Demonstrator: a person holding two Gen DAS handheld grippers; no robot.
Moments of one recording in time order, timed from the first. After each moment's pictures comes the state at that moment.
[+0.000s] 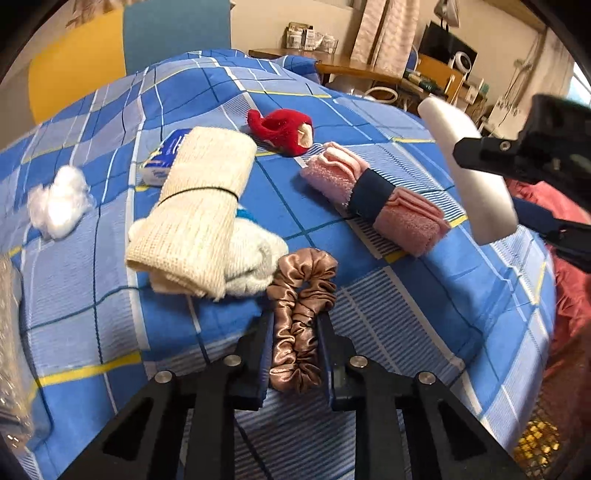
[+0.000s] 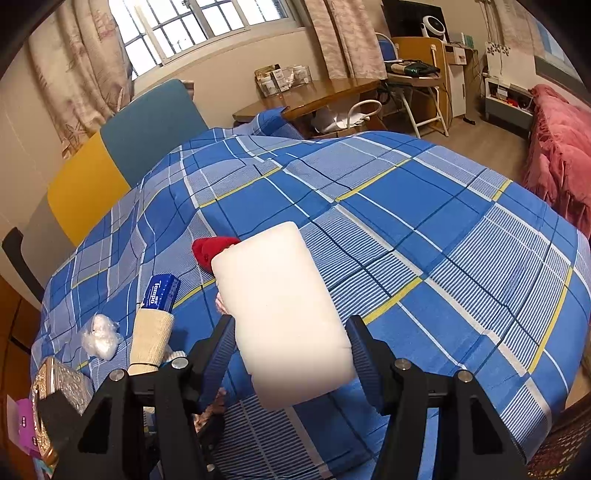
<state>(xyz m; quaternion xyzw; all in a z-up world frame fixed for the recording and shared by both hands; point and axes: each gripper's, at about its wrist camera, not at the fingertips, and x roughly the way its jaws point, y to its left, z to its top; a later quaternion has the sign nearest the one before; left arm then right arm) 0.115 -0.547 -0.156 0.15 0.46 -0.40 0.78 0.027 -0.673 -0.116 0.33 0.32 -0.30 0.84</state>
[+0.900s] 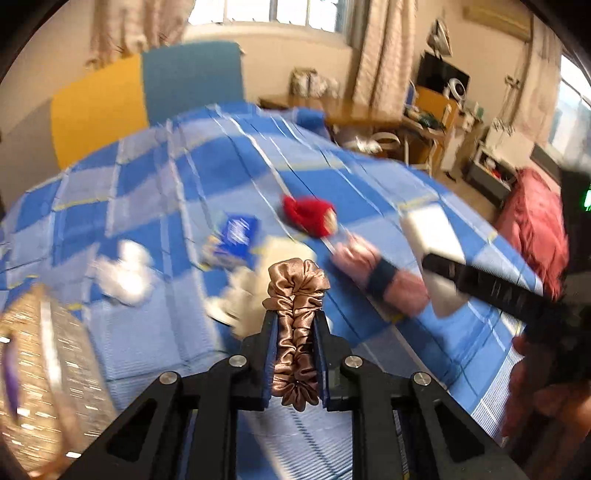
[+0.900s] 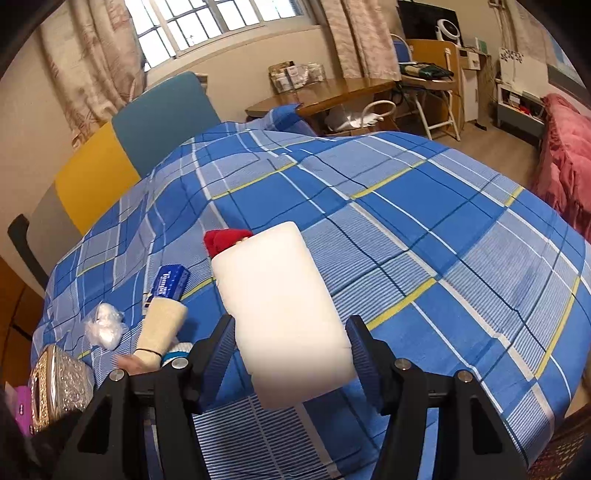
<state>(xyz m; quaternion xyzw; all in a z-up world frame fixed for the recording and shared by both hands) 0.142 -0.509 -0.061 0.14 0.38 -0.39 0.83 0.036 -0.663 -0.115 0.31 0.33 -0.27 0.85</state>
